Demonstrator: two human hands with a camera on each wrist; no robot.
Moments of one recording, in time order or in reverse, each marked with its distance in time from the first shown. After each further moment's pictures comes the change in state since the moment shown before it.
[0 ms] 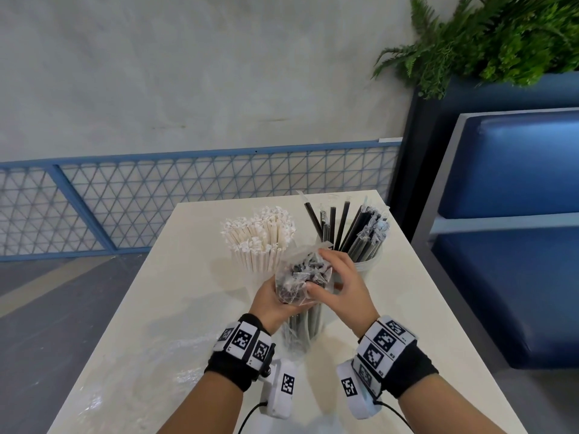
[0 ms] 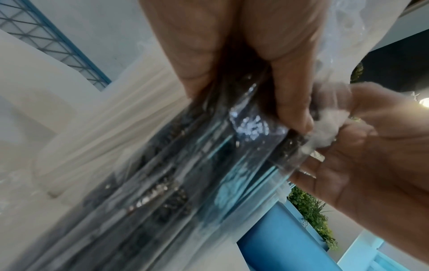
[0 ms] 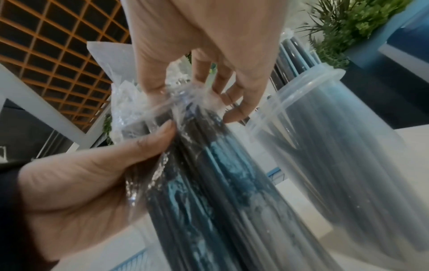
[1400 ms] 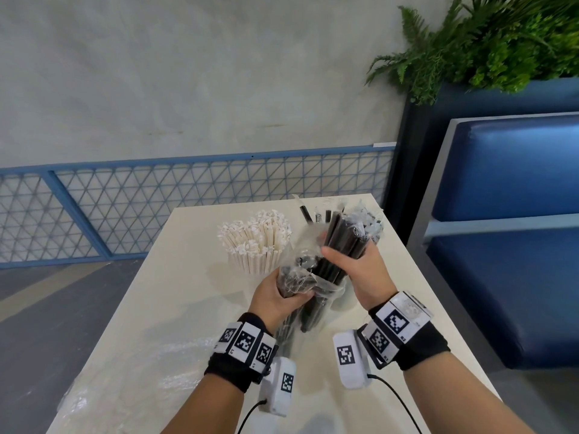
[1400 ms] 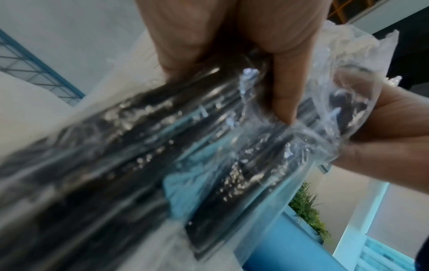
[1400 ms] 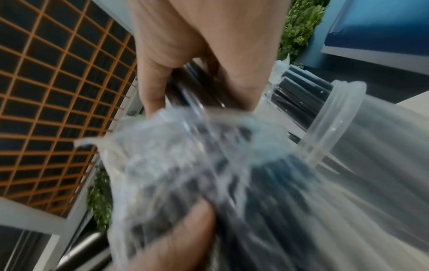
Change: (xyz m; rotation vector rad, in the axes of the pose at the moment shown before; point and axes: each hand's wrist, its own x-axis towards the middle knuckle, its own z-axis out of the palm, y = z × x) left_hand -0.002 0.021 0.008 0.180 0.079 0.067; right_hand 0.023 -0.037 -0.027 0.561 0.164 0.219
